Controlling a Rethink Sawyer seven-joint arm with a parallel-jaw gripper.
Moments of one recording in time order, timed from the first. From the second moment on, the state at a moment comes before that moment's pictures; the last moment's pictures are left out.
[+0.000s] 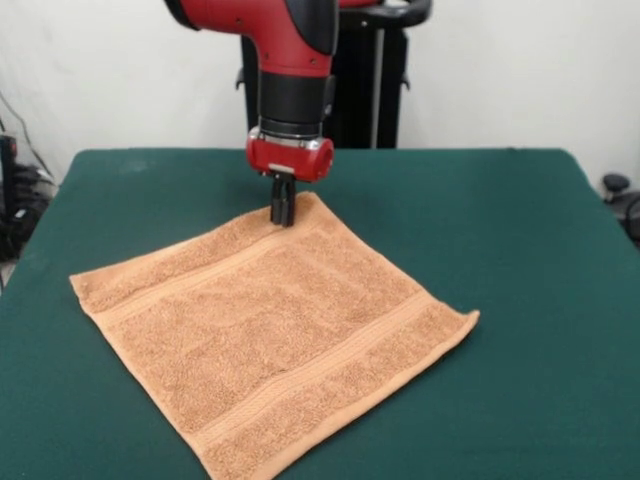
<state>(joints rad) -0.41 -0.42 -0.07 2.07 -0.27 -0.38 2.04</state>
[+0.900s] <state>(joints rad) -0.42 -0.43 -0.10 2.18 -0.29 -0.39 2.04</state>
